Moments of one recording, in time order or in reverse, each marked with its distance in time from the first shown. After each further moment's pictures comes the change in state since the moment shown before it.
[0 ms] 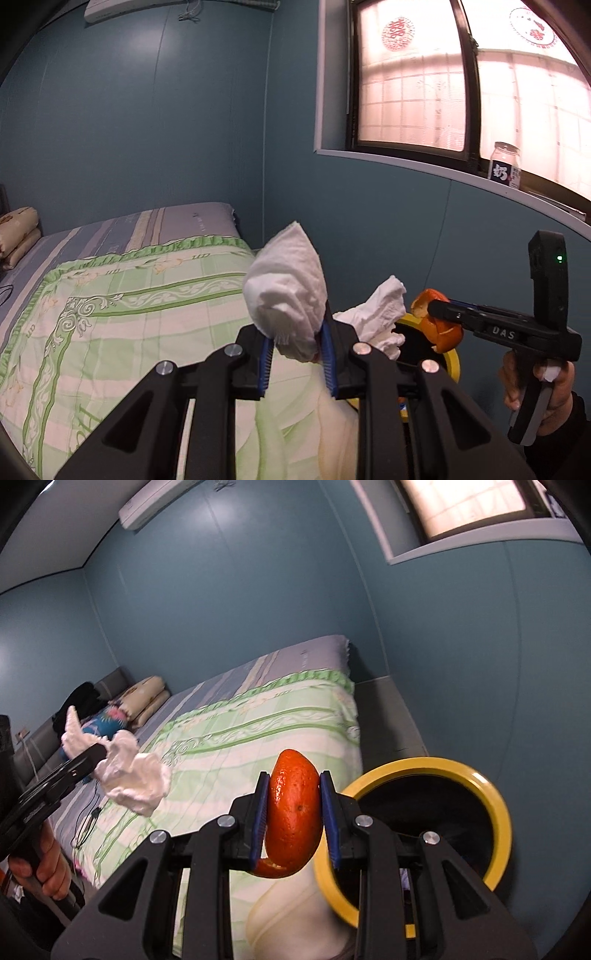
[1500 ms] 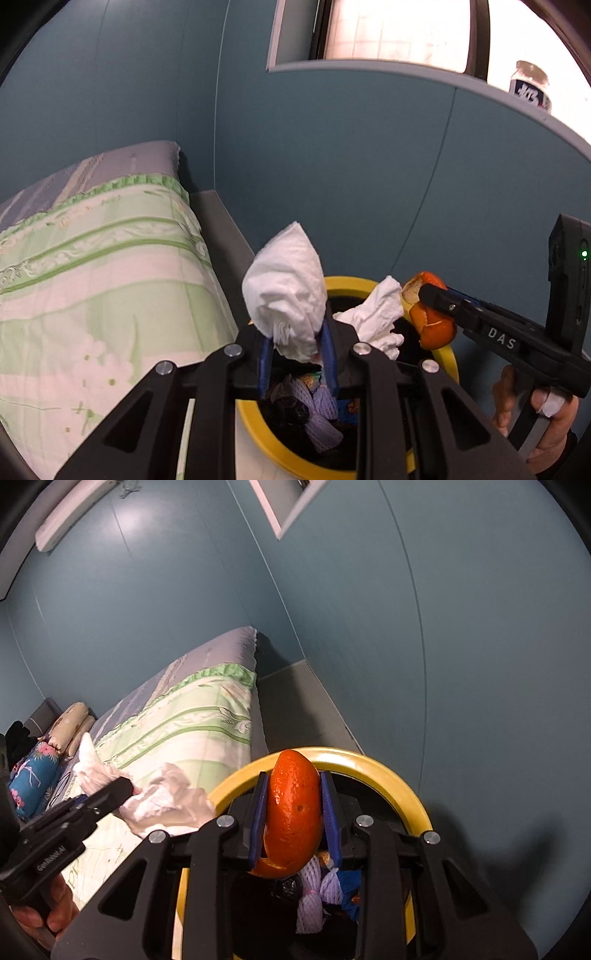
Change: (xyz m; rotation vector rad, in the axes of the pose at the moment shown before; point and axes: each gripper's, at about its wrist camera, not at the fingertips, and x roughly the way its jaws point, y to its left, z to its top) left arm 0.214 -0.089 -0.038 -0.021 0.250 -0.136; right arm 0.059 -0.134 -0.023 0.187 0.036 -0.268
